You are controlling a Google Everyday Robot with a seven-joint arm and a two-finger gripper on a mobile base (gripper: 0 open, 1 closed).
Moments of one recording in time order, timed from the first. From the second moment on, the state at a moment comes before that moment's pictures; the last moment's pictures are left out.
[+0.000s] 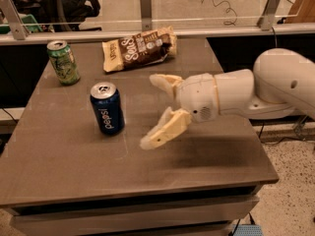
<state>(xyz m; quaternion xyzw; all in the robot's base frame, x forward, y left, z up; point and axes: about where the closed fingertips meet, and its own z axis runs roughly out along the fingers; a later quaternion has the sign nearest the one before) 0.452 0.023 0.903 -0.55 0.58 0.40 0.44</state>
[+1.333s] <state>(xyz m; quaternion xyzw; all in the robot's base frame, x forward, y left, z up) 0.471 0.070 0.888 -0.54 0.55 0.41 0.48</state>
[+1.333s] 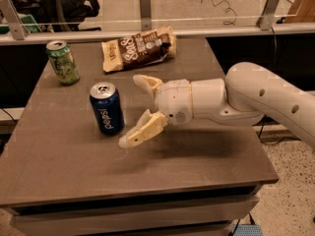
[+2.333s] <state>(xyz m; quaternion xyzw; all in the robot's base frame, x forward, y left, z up) 0.486 0.123 0.864 -0.53 0.52 0.44 0.50</state>
